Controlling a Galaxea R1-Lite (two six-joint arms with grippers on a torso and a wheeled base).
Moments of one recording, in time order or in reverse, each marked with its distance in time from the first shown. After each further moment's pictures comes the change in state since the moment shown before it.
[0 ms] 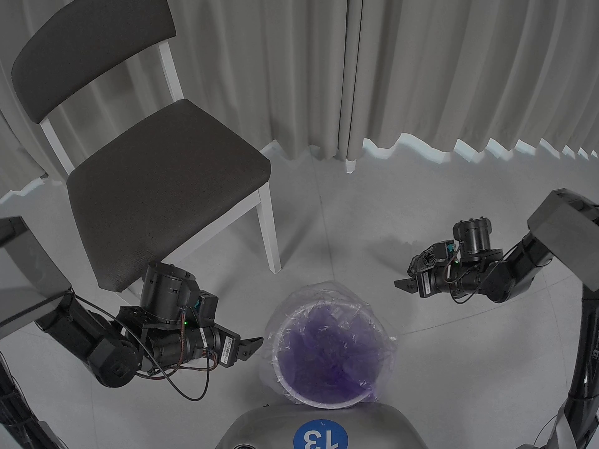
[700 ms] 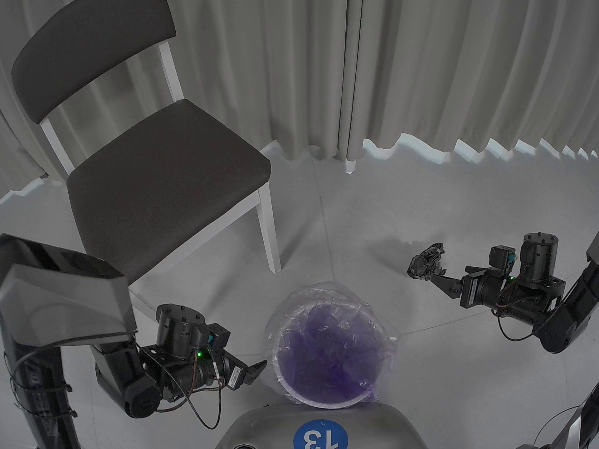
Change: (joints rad) left arm -0.002 0.311 0.194 -0.554 0.001 0.139; right arm -0.013 -0.320 0.576 -0.540 -0.005 0.174
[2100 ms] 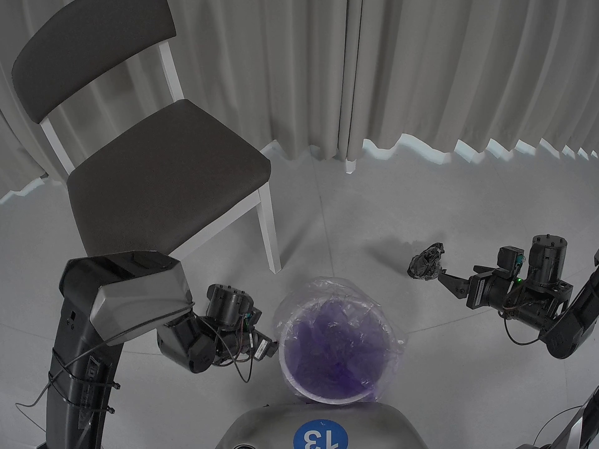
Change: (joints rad) left arm 0.053 0.289 -0.663 0.459 0.042 0.069; right arm 0.000 -0.036 0.042 -0.023 -0.043 0.001
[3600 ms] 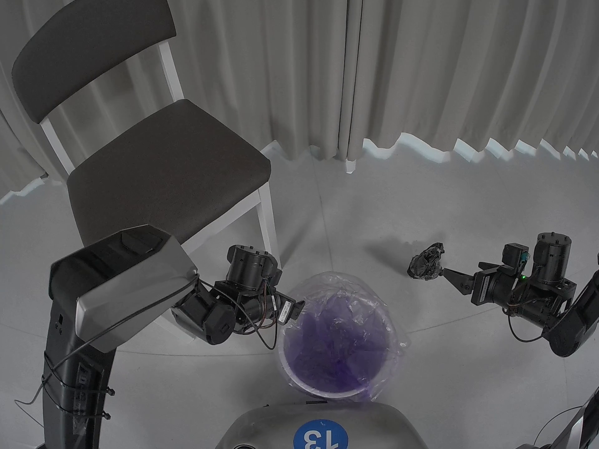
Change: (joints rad) left arm -0.066 -0.075 -0.200 0.152 0.056 -0.089; right arm -0.027 -0.013 0.000 -0.003 0.002 -0.007
